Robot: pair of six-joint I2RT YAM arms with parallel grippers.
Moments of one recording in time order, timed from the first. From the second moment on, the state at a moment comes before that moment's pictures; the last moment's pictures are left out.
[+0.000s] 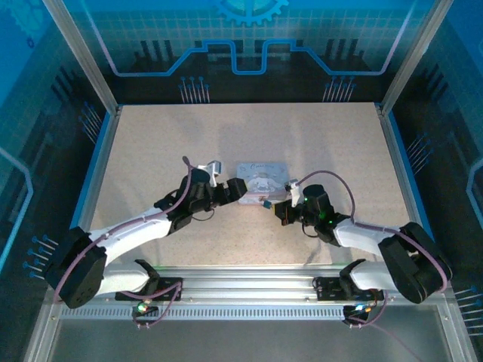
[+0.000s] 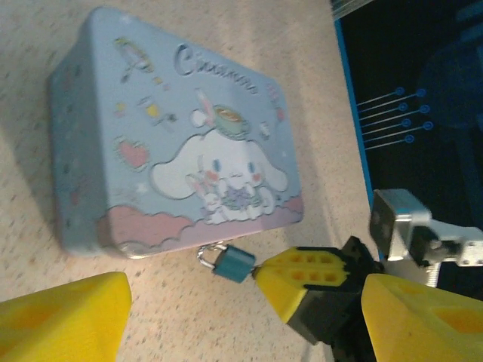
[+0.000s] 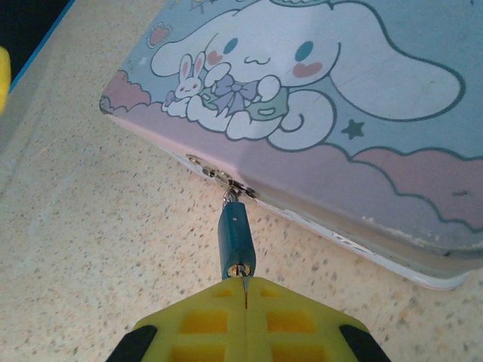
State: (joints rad) left arm -0.62 1.24 0.60 0.15 0.19 -0.97; right arm 0.52 1.27 0.35 0.32 -0.33 0.39
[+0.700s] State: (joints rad) left arm -0.83 1.39 0.45 0.48 0.05 -1.49; right arm 0.63 1.20 0.41 0.08 -0.20 0.71
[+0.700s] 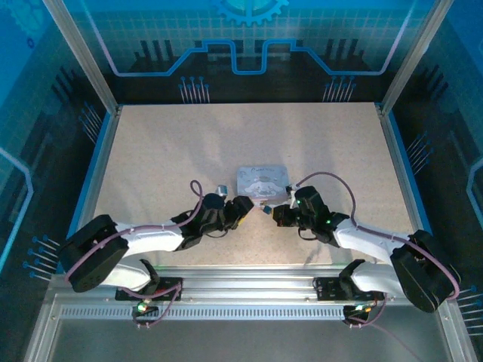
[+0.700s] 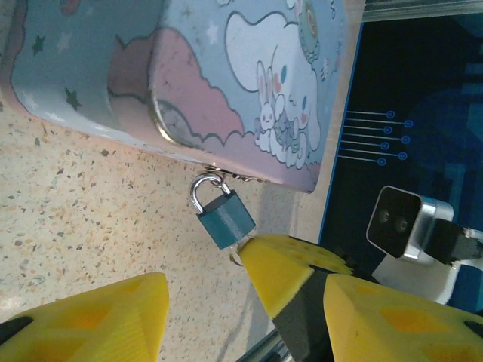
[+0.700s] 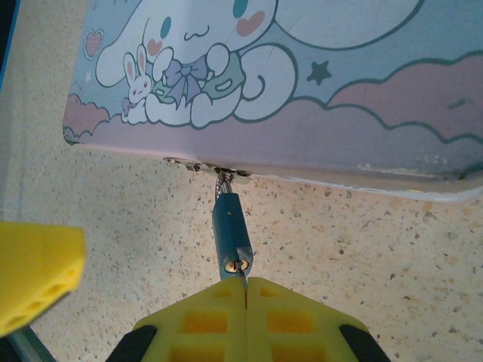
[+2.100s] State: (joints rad) left arm -0.94 1.83 0.52 0.90 -0.10 -1.79; right arm 0.66 1.20 0.42 0.06 -0.13 0.82
